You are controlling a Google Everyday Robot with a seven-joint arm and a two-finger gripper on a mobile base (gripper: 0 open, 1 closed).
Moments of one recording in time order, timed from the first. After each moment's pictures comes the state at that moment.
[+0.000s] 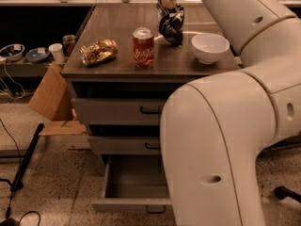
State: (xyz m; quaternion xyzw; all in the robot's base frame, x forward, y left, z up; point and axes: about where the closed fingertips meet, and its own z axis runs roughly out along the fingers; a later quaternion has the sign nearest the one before) arm 0.843 -0.079 0.980 -0.55 0.74 -0.19 0.33
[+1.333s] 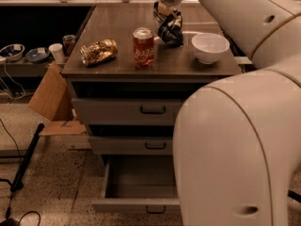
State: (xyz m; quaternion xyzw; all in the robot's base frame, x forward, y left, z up) arm 0.825 -0.069 0.970 -0.55 0.74 -0.19 0.33
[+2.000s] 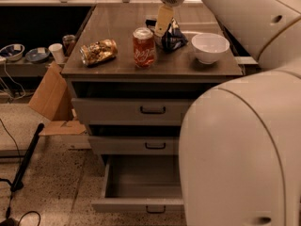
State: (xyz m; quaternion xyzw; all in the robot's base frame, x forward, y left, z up) arm 0.819 -0.073 0.972 -0.55 0.74 -0.20 0.33
